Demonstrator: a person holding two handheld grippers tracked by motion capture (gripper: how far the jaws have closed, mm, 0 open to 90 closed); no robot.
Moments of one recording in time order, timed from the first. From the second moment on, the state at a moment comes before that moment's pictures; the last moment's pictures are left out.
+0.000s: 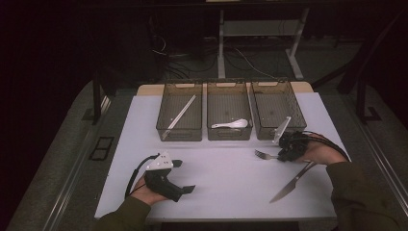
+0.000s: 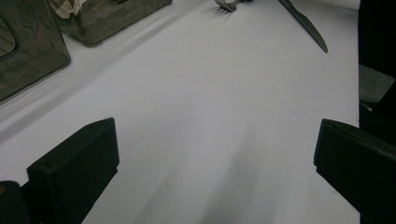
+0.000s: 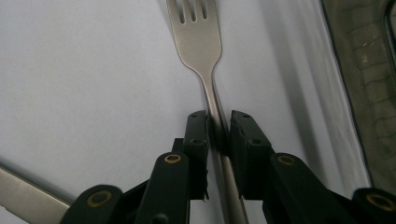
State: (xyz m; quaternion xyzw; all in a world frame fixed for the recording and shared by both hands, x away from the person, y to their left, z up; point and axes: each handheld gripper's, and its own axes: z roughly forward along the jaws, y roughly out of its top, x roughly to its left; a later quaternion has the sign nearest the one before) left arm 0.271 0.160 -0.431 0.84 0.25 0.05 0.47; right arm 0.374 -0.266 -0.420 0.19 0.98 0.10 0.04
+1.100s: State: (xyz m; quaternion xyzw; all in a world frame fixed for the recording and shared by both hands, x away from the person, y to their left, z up) left arm 0.271 0.160 -0.431 0.84 0.25 0.05 0.47; right arm 0.381 -0.262 -0.407 0.18 0.97 0.16 0.05
